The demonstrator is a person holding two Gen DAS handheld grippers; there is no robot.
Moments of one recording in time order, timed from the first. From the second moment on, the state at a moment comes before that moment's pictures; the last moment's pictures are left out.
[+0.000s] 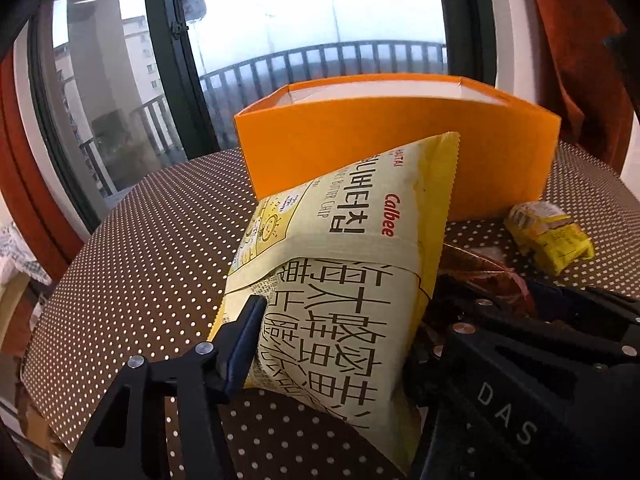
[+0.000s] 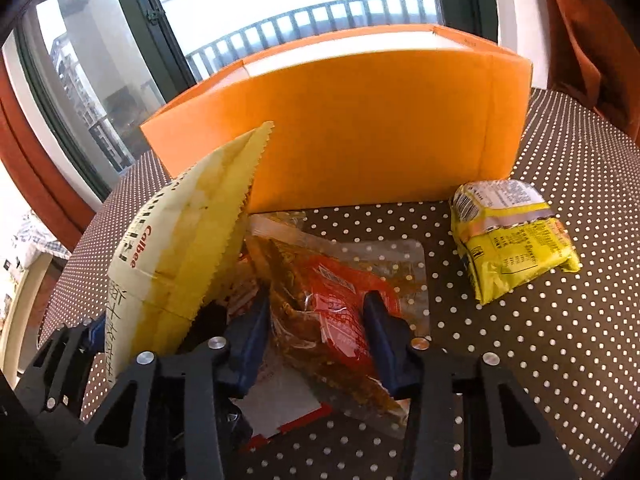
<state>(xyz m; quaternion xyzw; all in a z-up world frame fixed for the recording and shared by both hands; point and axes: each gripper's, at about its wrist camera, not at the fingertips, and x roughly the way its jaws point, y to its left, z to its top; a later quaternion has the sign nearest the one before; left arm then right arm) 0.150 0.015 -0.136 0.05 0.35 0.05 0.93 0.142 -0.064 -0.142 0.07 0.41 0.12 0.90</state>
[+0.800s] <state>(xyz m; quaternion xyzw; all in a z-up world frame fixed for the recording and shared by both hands) 0.115 0.015 -0.066 0.01 0.30 -0.01 0.95 0.104 -0.077 -0.064 0.08 0.34 0.11 0.93</state>
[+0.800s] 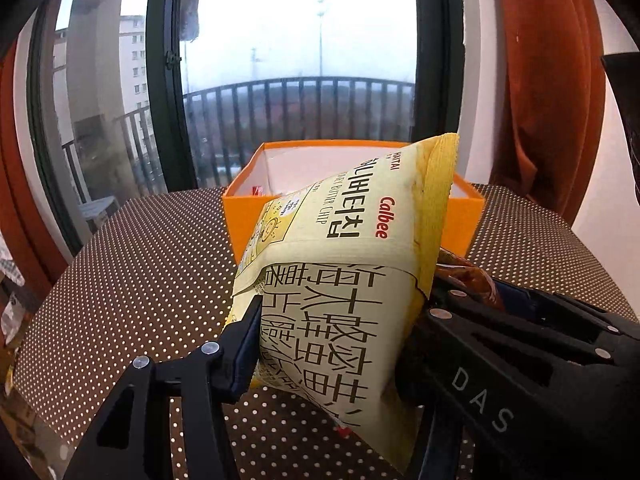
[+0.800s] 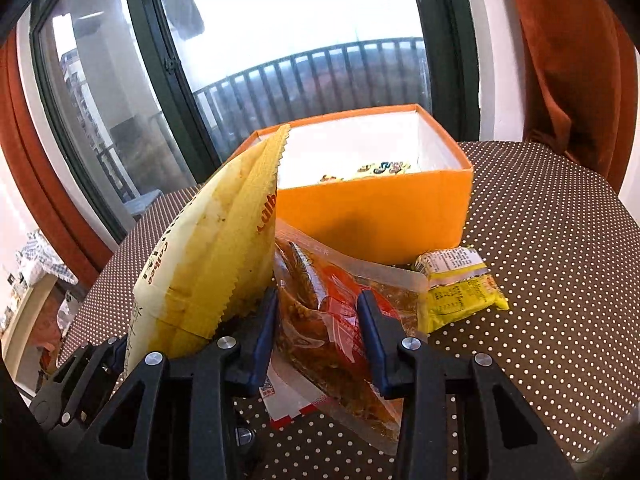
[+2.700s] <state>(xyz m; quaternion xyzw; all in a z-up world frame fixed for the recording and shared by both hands) 0.285 0.026 0.007 -0.03 0.25 -0.01 0.97 0.267 -0.083 0.003 0.11 0.22 0.11 0.96</state>
